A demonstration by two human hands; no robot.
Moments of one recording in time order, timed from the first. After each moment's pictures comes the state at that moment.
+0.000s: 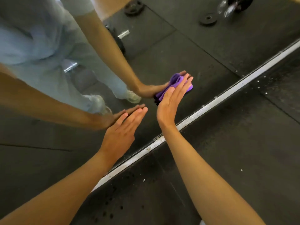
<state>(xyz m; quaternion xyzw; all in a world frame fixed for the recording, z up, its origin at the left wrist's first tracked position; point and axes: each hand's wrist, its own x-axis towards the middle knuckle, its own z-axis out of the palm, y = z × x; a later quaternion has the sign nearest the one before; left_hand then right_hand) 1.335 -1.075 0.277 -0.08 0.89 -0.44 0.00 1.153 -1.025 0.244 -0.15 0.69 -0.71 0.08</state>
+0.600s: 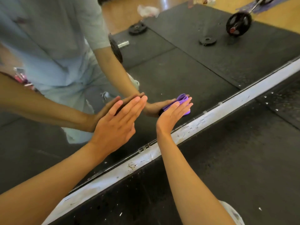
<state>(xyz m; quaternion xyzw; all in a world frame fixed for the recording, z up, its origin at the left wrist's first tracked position) 1.295 -1.083 0.112 -0.09 0.84 -0.52 -0.14 1.125 -1.039 0.010 -0.03 0.67 -0.74 0.09</state>
